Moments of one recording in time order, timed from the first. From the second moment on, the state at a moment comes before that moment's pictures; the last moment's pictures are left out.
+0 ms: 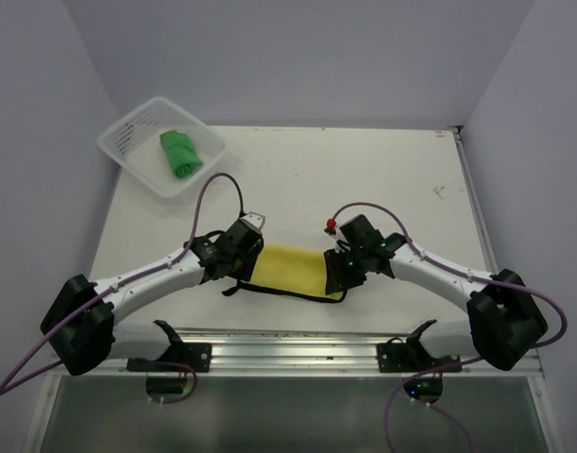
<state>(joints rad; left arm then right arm) -0.77 1.29 0.78 -0.57 -0.27 -0.39 0.64 1.34 0.73 -0.53 -0.31 0.38</state>
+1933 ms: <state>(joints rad) -0.64 1.55 0.70 -0.03 -0.24 -0.39 0.53 1.66 0.94 -0.40 0.12 0.40</state>
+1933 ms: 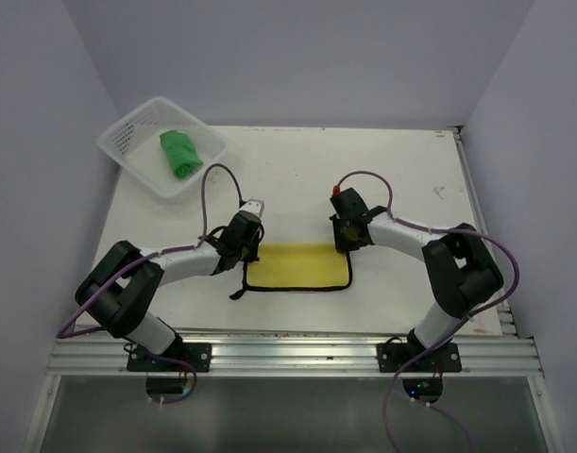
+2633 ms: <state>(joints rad) -0.64 1.35 0.70 -0.03 -0.17 -0.39 0.50 1.44 1.01 -0.51 0.00 0.39</state>
